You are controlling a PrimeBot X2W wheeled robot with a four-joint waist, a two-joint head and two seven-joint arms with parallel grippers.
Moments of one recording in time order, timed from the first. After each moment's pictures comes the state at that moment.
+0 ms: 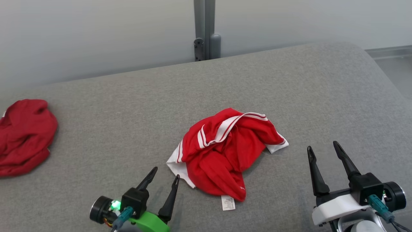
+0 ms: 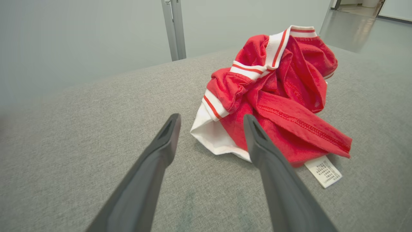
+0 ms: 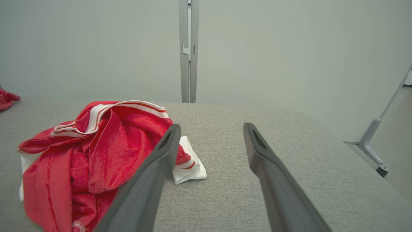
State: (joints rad) left arm -0.10 0.13 -0.38 0.39 -0.17 -0.13 -0.26; right arm 0.03 -0.06 0.00 0.09 -0.01 0.13 -0.26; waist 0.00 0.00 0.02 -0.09
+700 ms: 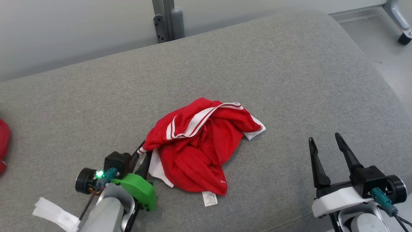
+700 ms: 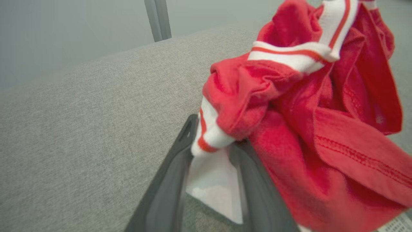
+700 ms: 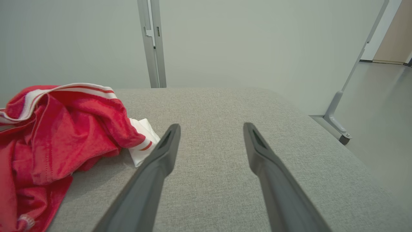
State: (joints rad) left arm -0.36 0.14 -0.38 0.67 -0.25 -0.13 -0.26; right arm -0.01 -0.05 -0.01 0.08 0.01 0.13 -0.26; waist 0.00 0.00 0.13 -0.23
